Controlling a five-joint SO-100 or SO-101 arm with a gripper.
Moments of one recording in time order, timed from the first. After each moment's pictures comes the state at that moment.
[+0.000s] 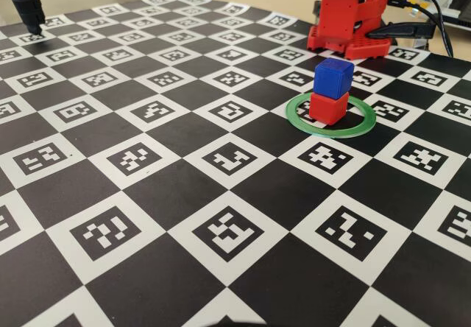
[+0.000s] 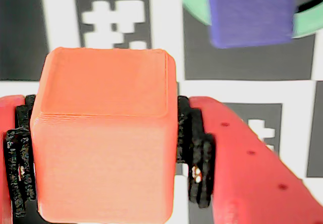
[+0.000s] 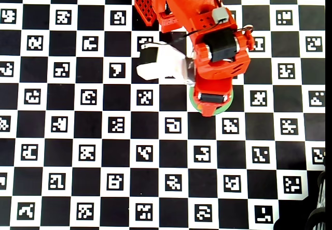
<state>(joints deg) -19.3 96.7 77.3 98.9 23.5</state>
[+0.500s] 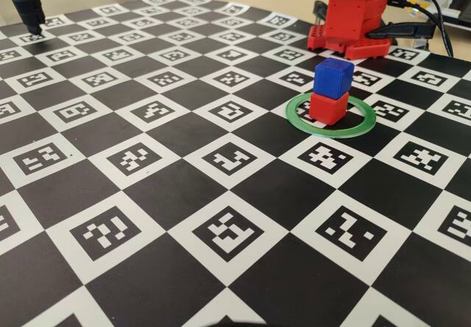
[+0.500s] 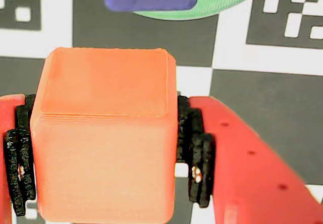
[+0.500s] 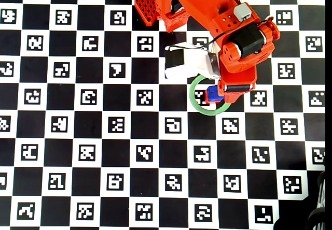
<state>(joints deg) -27.6 96.7 85.3 95.0 24.3</state>
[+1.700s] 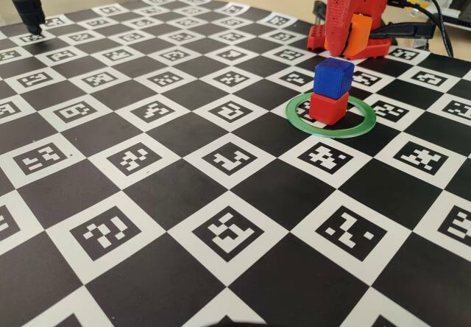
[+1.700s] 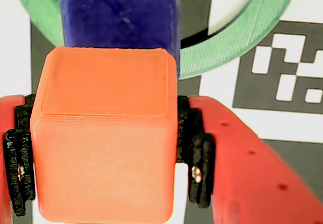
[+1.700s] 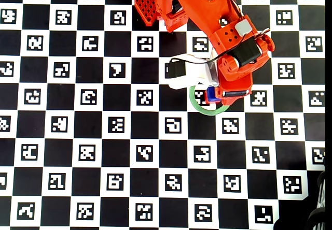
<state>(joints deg) -28.2 96.7 101.7 80.4 24.3</state>
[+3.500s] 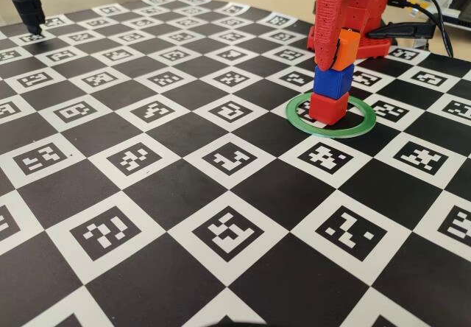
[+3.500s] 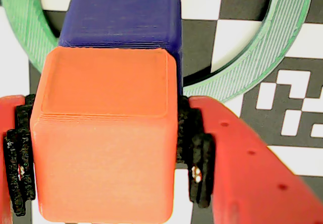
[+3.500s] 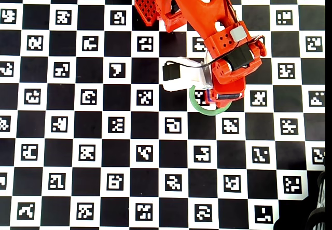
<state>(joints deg) -26.6 96.7 105.3 77.4 23.2</state>
